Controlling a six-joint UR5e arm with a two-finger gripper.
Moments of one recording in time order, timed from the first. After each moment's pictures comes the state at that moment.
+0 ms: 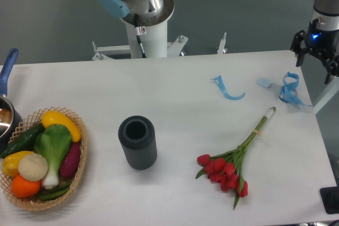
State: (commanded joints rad) arm 3.04 -1.88 -1.56 -1.03 1.42 1.96
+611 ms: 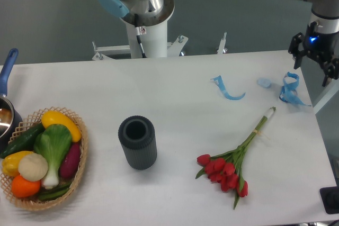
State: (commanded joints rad) arm 3.02 -1.90 -1.57 -1.02 1.40 1.94
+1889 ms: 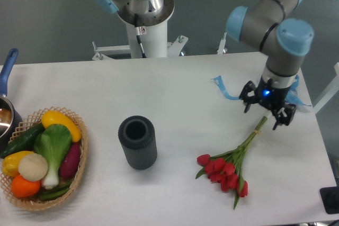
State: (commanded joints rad) arm 2.77 -2.02 -1.65 -0.93 1.38 1.46
